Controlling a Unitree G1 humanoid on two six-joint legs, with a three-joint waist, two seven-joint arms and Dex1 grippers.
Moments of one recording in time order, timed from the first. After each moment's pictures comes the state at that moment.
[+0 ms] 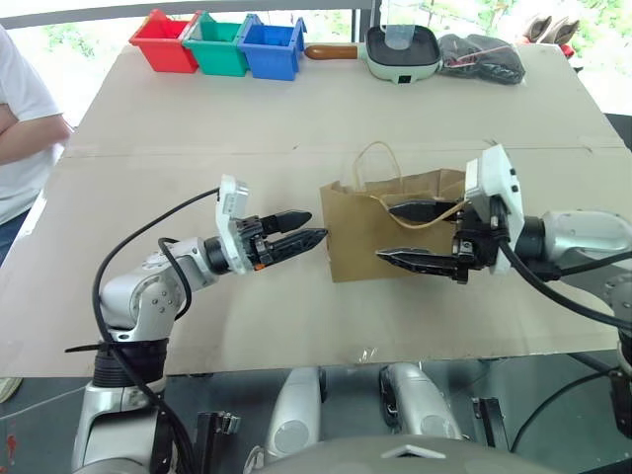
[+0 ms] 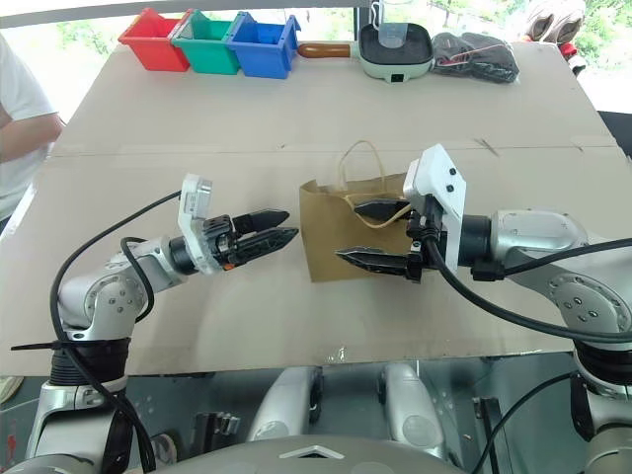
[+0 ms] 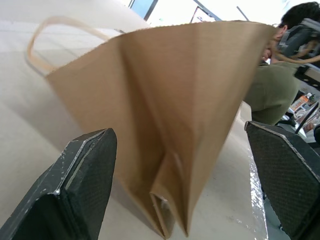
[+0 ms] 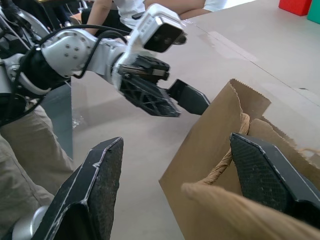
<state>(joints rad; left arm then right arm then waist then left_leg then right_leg) -0.31 0.59 0.15 -0.13 -0.83 0.78 -0.93 -0.50 -0.73 -0.04 -0.67 1.02 1.00 0.63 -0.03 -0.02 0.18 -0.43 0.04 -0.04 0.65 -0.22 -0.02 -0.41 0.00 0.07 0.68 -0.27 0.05</state>
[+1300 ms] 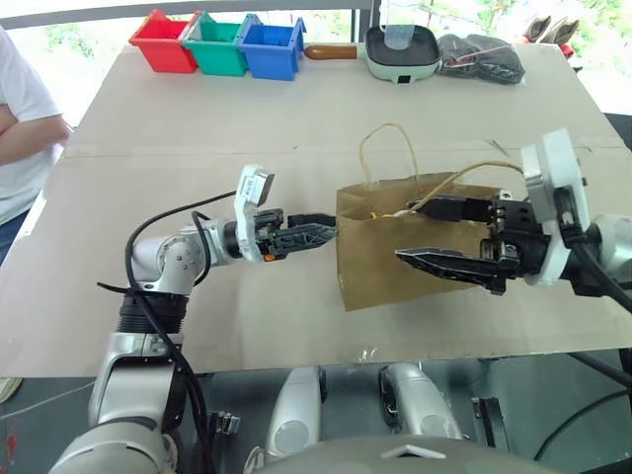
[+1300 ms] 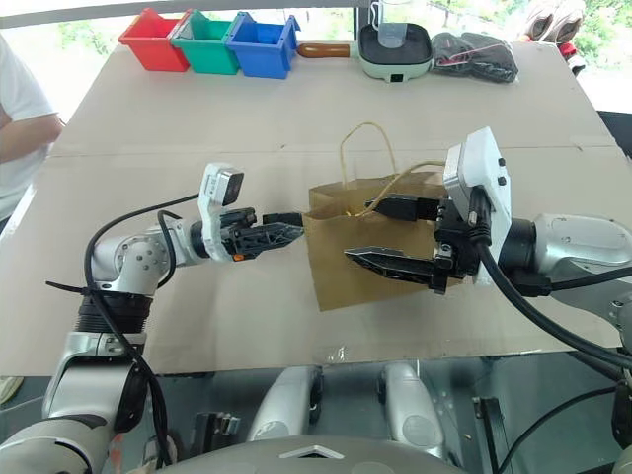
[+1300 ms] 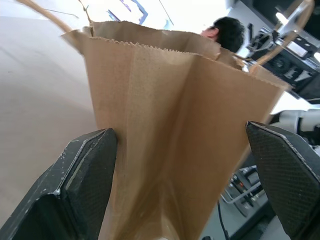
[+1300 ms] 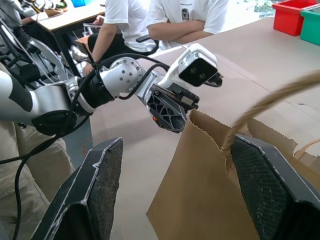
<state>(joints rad) -0.55 0.58 0.00 0.17 -0.84 0.92 -1.29 -0.43 -0.91 -0.18 -0.73 1.38 0.95 0.46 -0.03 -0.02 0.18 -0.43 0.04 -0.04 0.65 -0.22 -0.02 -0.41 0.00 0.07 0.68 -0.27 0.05</state>
